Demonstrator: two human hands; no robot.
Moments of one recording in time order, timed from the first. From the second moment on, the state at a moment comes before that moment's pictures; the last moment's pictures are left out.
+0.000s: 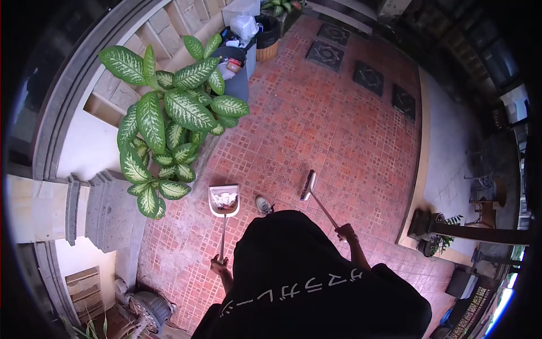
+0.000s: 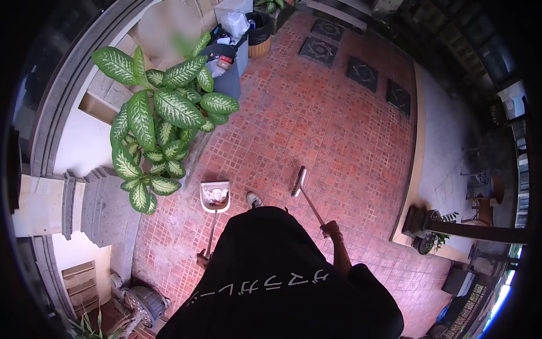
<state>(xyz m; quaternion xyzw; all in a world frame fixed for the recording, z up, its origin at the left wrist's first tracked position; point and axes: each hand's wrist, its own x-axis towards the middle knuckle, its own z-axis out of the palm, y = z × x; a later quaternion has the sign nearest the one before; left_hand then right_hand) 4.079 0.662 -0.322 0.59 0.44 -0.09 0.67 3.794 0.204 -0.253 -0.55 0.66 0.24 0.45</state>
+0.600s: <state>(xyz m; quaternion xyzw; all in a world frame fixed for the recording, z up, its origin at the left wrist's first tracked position) 4.046 0.431 -0.304 0.82 0.30 0.12 0.47 4.026 -0.159 -0.269 -0.78 0.39 0.26 0.42</state>
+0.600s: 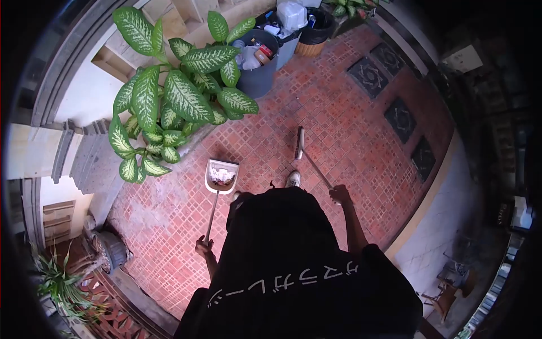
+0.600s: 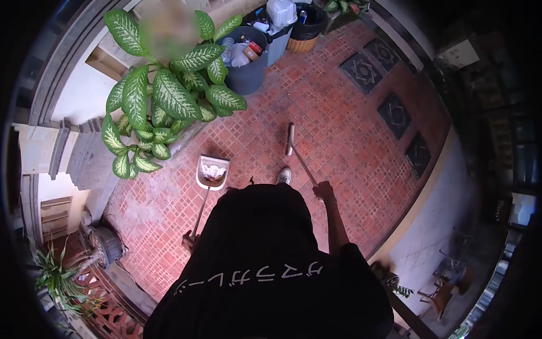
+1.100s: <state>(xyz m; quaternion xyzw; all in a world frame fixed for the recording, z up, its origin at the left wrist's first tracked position) 3.938 0.266 -0.369 0.77 0.40 0.20 0.45 4.316 -0.371 -0.255 -0.92 0.29 0.26 0.10</state>
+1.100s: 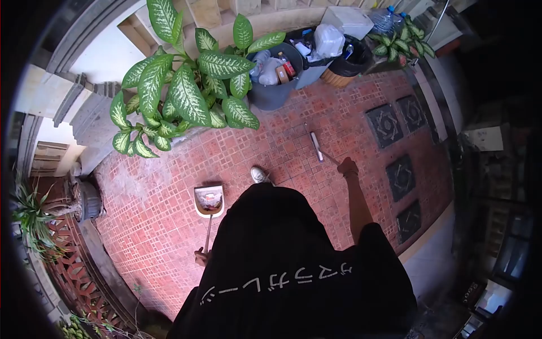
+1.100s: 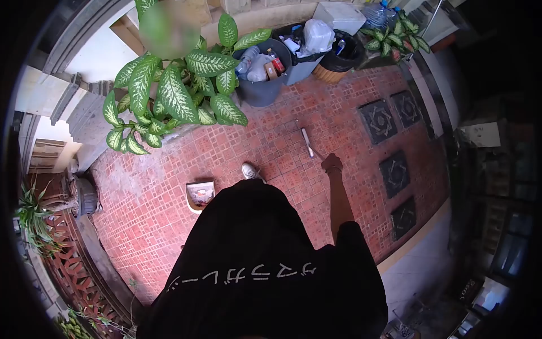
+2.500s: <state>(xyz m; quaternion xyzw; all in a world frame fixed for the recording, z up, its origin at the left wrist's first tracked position) 4.030 -0.247 -0.206 0.05 0.84 0.45 0.30 4.536 -0.139 -0.311 -0.80 -0.48 0.36 -0.07</state>
